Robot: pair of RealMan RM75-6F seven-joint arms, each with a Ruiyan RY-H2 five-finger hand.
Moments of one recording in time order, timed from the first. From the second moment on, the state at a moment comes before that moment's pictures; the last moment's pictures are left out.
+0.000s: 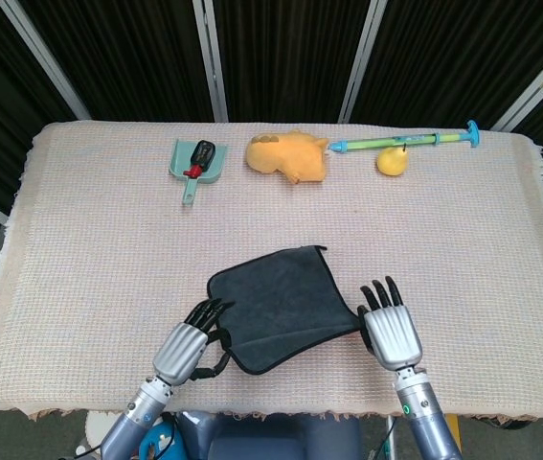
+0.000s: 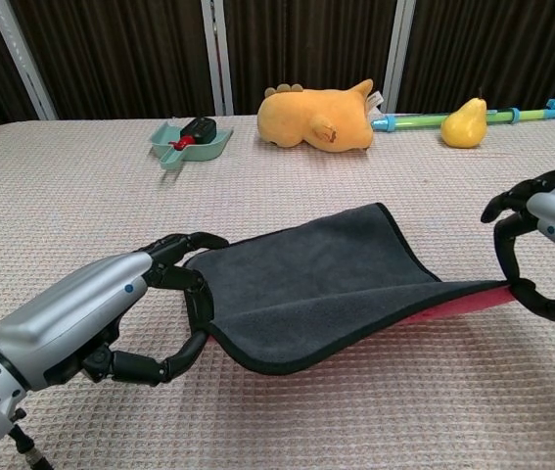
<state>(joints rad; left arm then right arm) -0.39 -1.83 0.08 -1.46 1.61 1.32 0.11 0.37 -1.52 -0.02 -1.82 -1.29 1.40 -0.80</state>
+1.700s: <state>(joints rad) -0.47 -1.42 0.11 -1.85 1.56 1.10 0.19 0.34 -1.44 0.02 -1.91 -1.23 1.37 -0.83</state>
